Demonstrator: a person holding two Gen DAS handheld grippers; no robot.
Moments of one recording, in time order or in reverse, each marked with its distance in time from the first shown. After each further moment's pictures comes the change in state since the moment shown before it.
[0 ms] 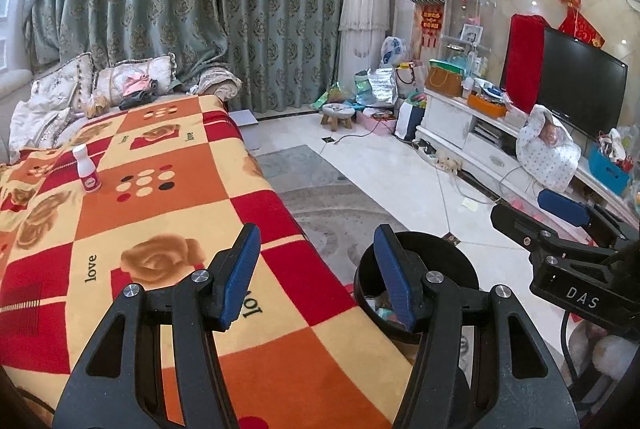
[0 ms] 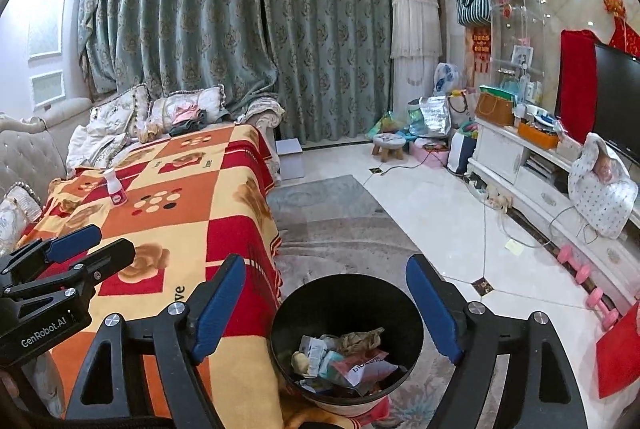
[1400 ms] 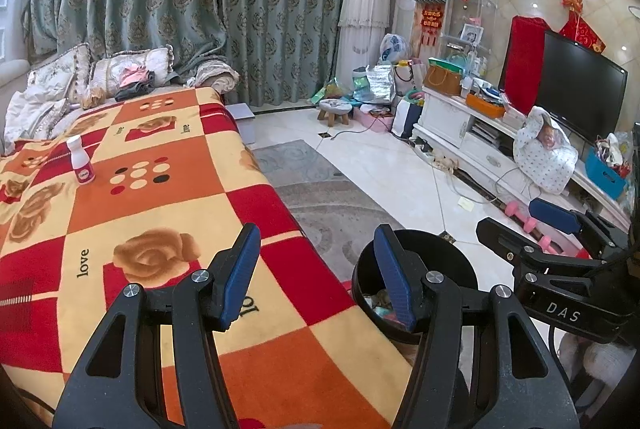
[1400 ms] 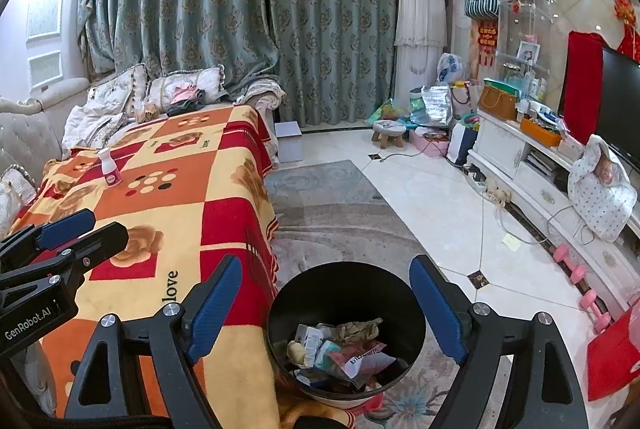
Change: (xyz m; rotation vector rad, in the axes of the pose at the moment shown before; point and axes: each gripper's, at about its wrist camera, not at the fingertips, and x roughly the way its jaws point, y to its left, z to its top) left arm 0.005 -0.005 -0.002 -0.019 0.014 -0.011; right arm 0.012 0.000 -0.004 -0.035 0.061 -0.011
